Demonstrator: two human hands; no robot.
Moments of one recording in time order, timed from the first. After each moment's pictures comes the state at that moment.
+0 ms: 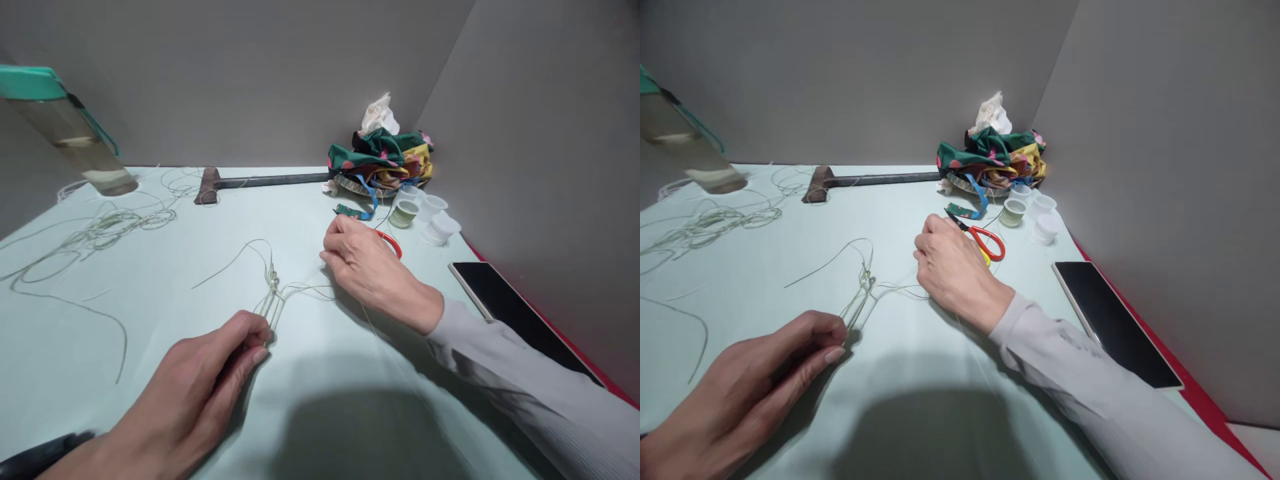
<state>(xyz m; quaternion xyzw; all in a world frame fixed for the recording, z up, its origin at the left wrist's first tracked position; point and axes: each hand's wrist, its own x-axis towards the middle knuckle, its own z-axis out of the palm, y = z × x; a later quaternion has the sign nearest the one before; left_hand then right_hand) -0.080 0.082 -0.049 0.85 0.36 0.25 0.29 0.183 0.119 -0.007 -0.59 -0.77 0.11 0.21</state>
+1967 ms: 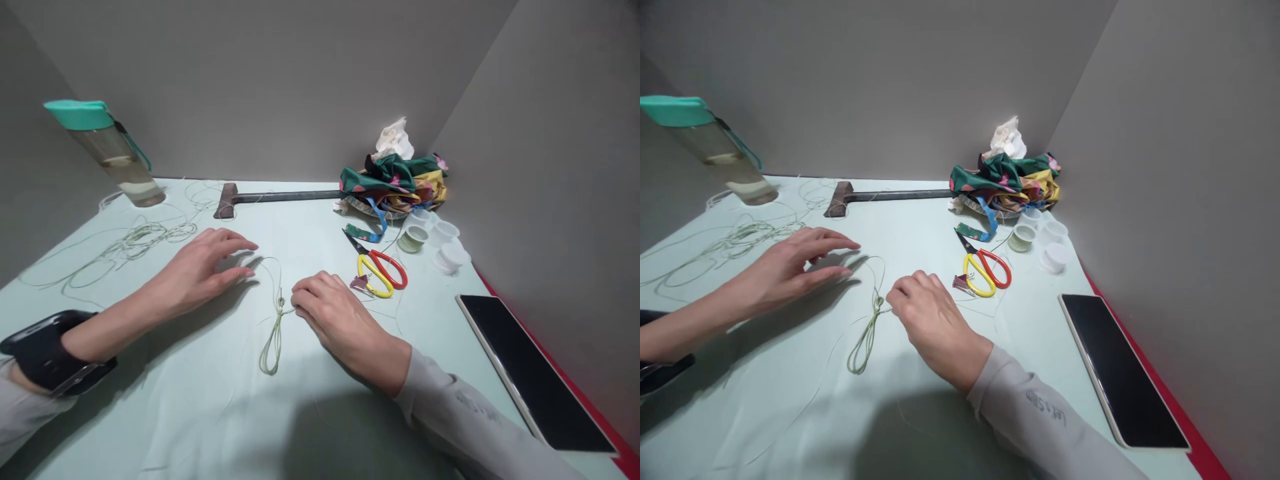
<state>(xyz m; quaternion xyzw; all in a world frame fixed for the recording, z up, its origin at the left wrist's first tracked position) -0.096 0.215 -0.009 0.89 0.42 0.16 0.11 0.160 0.115 -0.042 -0.45 -0.87 0.10 0.17</state>
